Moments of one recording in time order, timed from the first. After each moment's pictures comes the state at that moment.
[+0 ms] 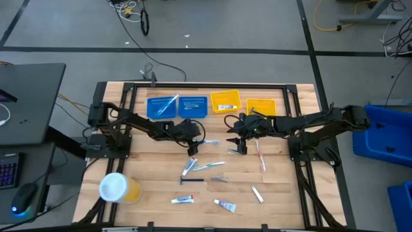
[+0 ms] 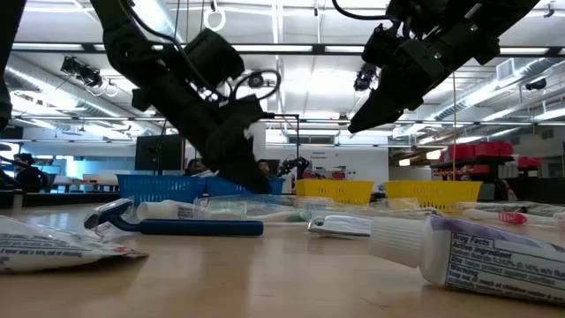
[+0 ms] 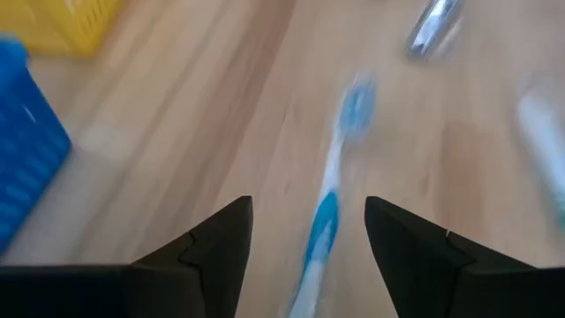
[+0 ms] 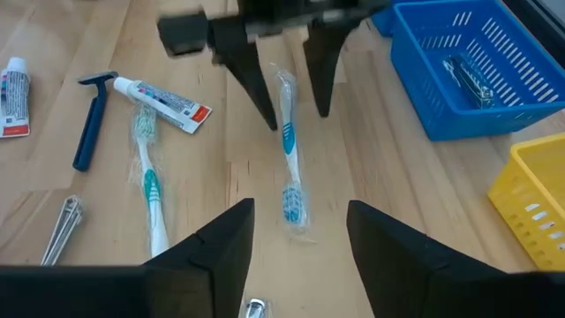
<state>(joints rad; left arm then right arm) 0.05 1.74 0.71 0.32 -0.13 -0.18 -0.04 1.30 0.67 -0.02 0.02 0.04</state>
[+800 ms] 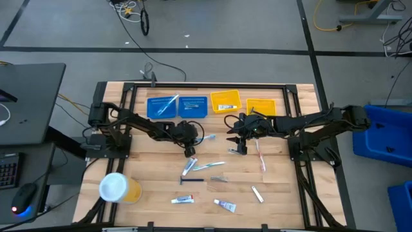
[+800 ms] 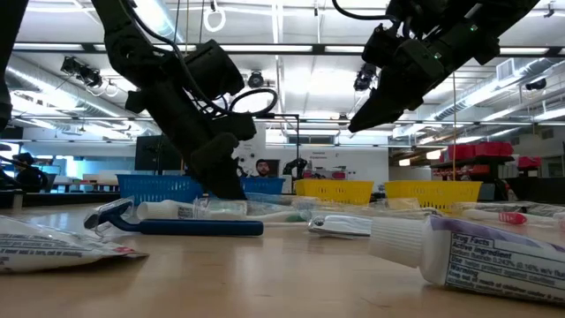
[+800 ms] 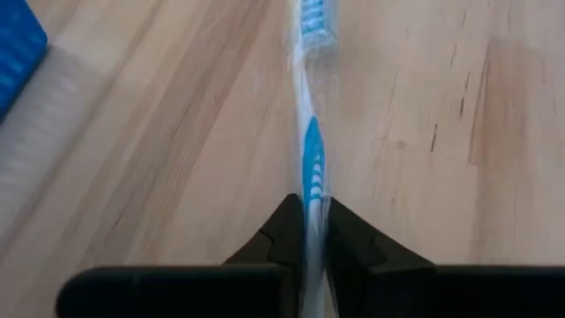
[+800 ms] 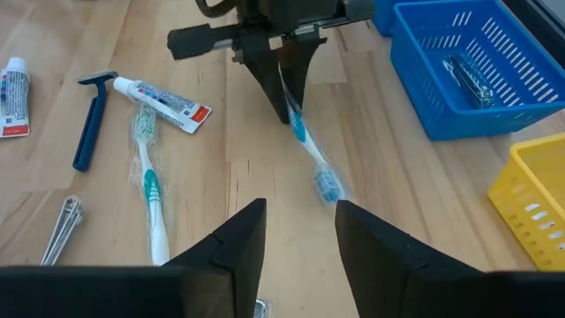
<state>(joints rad) 0.04 1.75 0.71 0.16 -0.11 -0.24 -0.04 1.30 0.67 -0.02 0.02 0.04</state>
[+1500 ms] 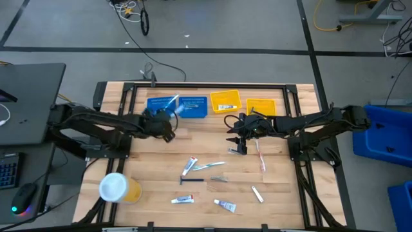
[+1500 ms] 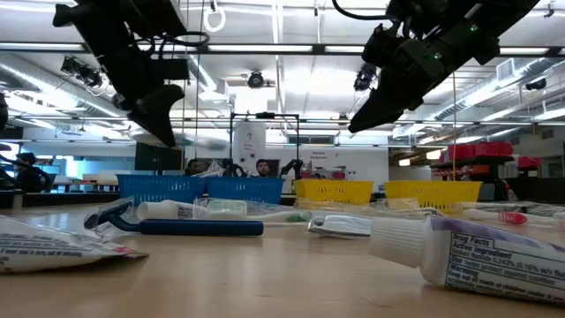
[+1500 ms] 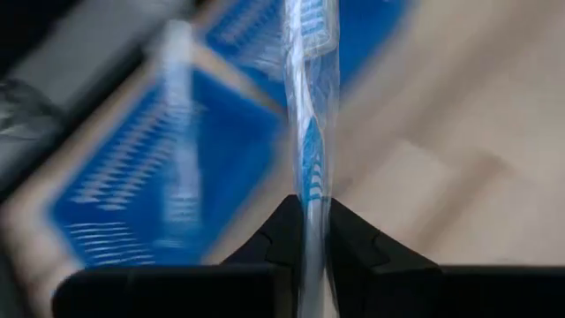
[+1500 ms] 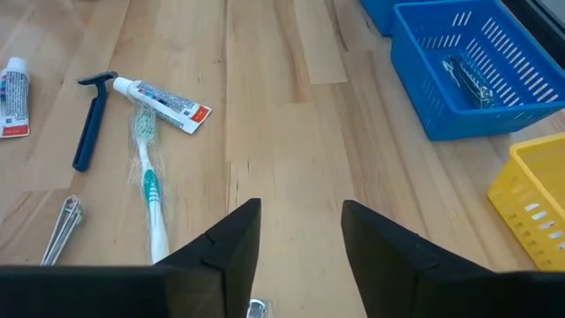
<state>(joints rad) 0.00 1.20 0.71 -0.63 -0.66 -0.57 -0.04 1.30 0.67 -0.02 0.02 0.04</state>
